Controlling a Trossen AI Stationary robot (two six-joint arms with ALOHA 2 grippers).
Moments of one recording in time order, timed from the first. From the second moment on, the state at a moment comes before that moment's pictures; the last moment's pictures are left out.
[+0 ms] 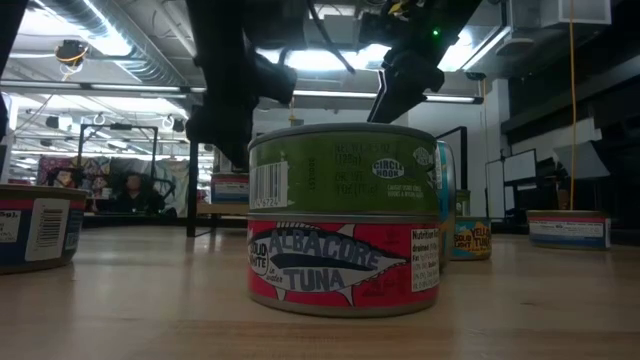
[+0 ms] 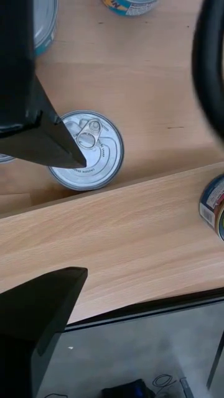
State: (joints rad) left arm -0.06 1.79 1.31 -1.07 -0.78 -0.10; right arm 0.00 1.59 1.24 -0.60 0.38 -0.16
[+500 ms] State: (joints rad) left arm -0.18 1.79 1.32 -1.07 -0.78 -0.13; right arm 0.00 1.59 1.24 -0.60 0.38 -0.16
